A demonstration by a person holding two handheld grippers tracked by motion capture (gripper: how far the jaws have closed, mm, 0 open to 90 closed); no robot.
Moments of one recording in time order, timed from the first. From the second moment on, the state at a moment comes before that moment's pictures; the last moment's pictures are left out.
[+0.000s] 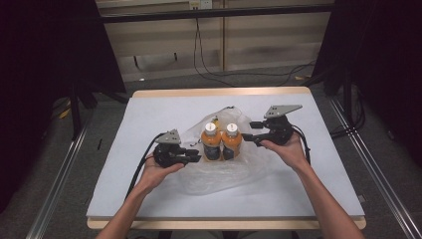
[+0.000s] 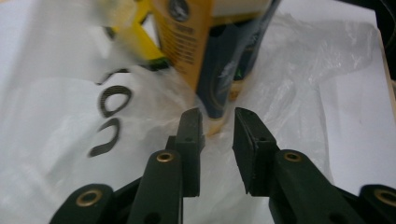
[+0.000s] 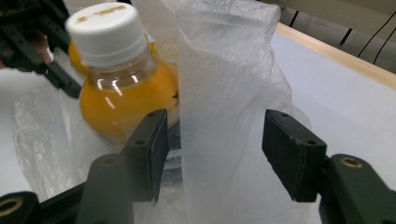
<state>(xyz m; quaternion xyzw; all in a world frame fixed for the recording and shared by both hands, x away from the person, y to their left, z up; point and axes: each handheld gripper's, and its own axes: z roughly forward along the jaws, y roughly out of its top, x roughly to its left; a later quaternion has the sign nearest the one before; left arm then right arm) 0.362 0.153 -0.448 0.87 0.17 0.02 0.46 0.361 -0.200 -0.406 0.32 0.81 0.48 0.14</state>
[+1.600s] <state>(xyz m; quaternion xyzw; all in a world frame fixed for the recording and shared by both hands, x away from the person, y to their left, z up) 0.384 0.174 -0.479 0.91 0.20 0.09 0.36 0.312 -0.308 -0.481 0.46 0.80 0.35 0.14</state>
